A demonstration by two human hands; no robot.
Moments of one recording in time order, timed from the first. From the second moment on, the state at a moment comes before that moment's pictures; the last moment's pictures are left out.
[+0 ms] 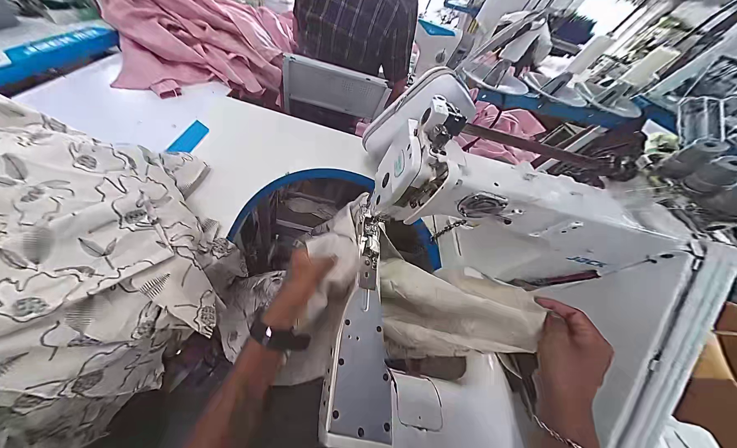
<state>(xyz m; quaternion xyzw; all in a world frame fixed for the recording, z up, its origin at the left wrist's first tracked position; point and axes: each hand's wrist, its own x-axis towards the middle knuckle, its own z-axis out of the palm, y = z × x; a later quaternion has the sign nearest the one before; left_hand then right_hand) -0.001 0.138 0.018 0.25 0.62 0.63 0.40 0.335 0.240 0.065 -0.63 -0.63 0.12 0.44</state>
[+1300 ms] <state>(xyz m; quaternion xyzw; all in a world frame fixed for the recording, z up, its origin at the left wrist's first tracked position) 0.065 0.158 -0.012 0.63 0.70 0.33 0.06 0.209 0.246 0.018 -0.31 -0.84 0.34 0.30</state>
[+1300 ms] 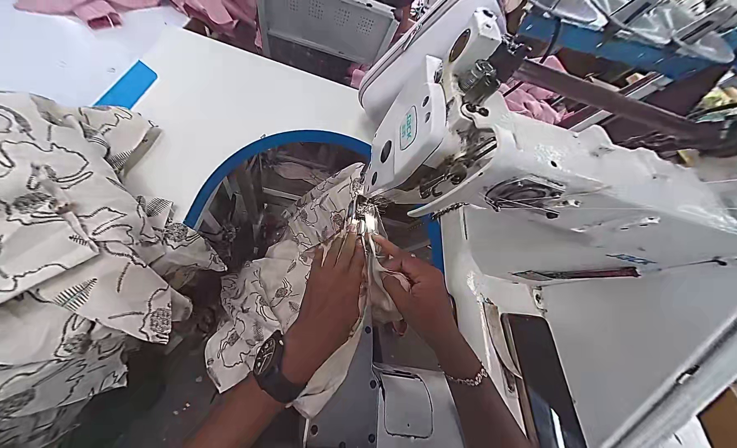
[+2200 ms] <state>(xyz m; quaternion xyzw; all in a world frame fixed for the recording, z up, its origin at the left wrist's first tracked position) 0.049 0.173 -0.020 0.62 0.61 0.48 0.11 0.180 0.235 0.007 -0.34 -0.79 0.40 0.32</state>
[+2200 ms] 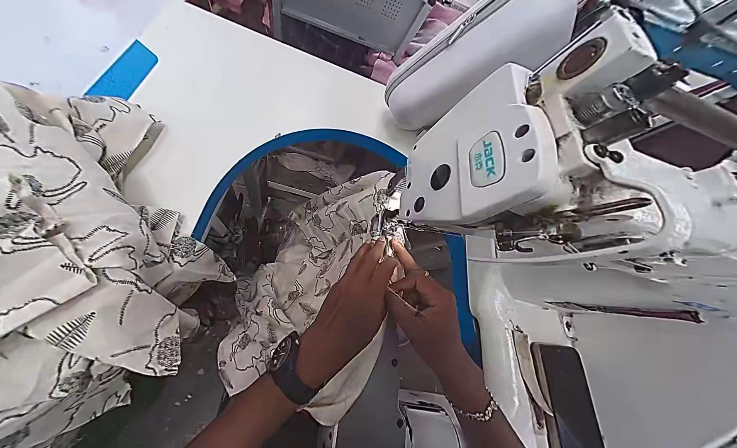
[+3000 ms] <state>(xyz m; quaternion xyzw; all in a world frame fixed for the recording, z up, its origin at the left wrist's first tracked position) 0.070 0.087 -0.011 0.57 0.64 0.47 0.20 0.224 0.114 0.061 -0.33 -0.93 0.12 0.12</state>
